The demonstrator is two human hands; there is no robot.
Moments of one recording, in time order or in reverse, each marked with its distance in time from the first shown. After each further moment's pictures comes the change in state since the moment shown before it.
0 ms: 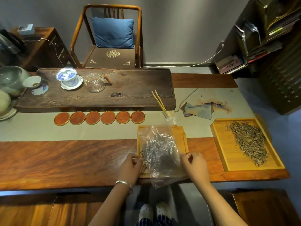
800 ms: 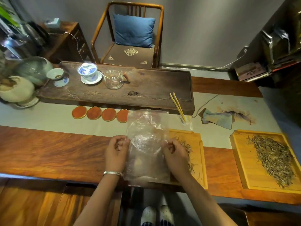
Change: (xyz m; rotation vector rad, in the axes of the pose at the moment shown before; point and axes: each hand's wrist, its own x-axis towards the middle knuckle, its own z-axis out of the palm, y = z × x) left_hand 0.030 0.009 -0.078 -0.369 0.371 0.201; right_hand 0.008 -0.105 0.063 0.433 -0.131 -0.173
